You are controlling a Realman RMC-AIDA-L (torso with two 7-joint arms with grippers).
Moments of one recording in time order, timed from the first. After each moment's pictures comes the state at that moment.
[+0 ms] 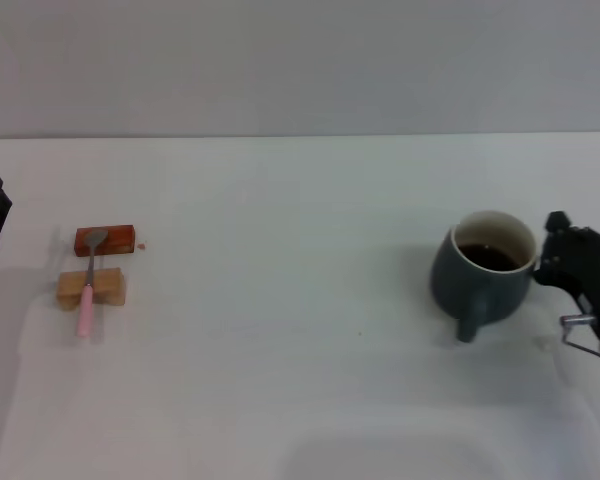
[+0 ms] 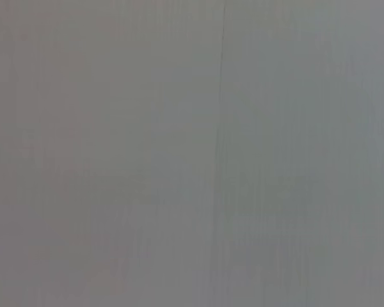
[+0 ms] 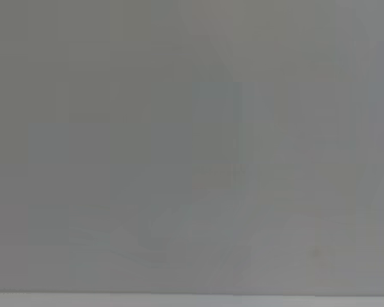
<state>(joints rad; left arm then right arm) -0.28 -2.08 -1.11 -0.25 2.43 1.23 -0.13 0.46 2.08 0.22 0.28 -1.63 -1.06 0.01</state>
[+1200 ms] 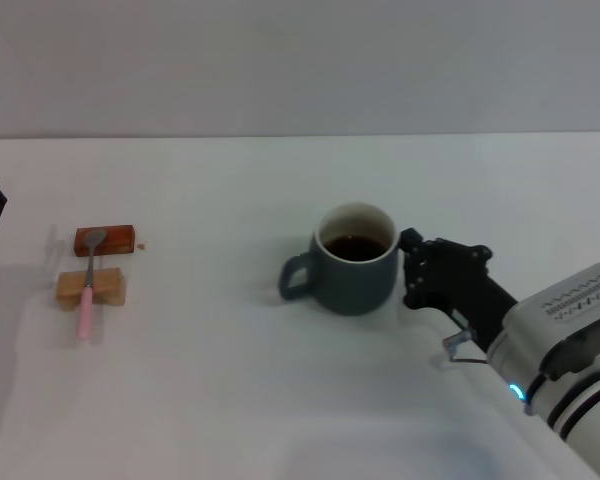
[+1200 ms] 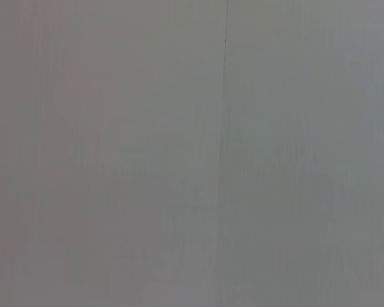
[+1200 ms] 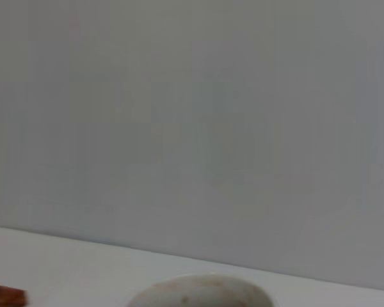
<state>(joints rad) -0.28 -2.07 -1.12 -0.25 2.43 1.23 -0.12 0.53 2.09 0.22 0.42 -1.90 -0.96 0.01</state>
